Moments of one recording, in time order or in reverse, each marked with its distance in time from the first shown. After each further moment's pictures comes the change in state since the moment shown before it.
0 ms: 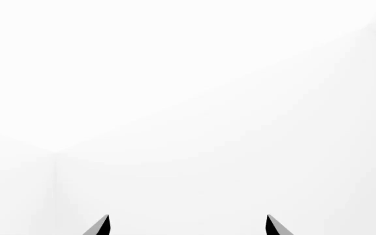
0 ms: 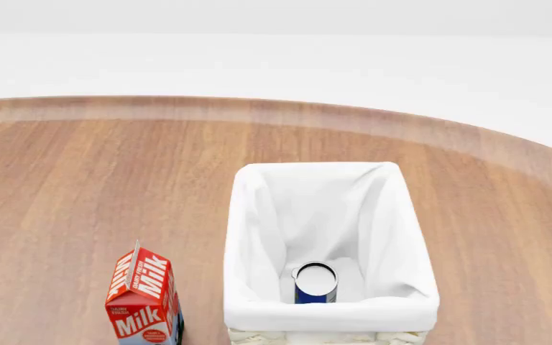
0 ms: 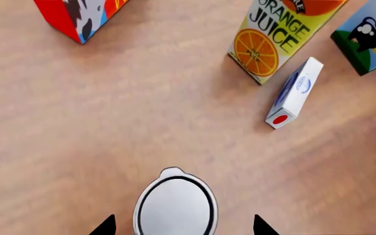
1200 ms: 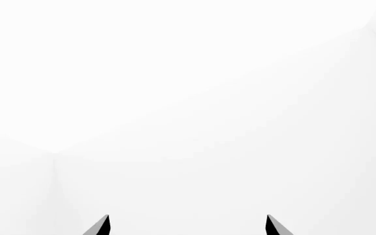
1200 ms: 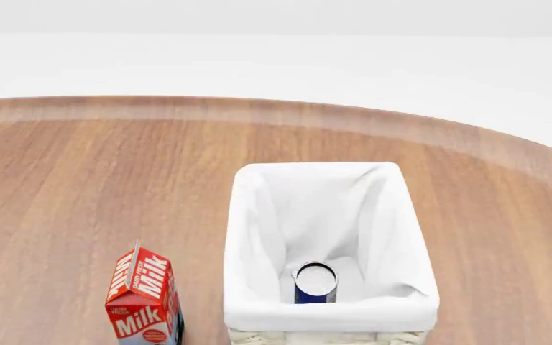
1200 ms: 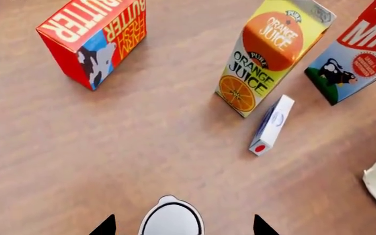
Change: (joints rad) left arm -0.002 0.000 0.005 0.000 0.004 -0.003 0.001; right arm 0.040 -0.008 0.155 -0.144 0.220 0.106 0.124
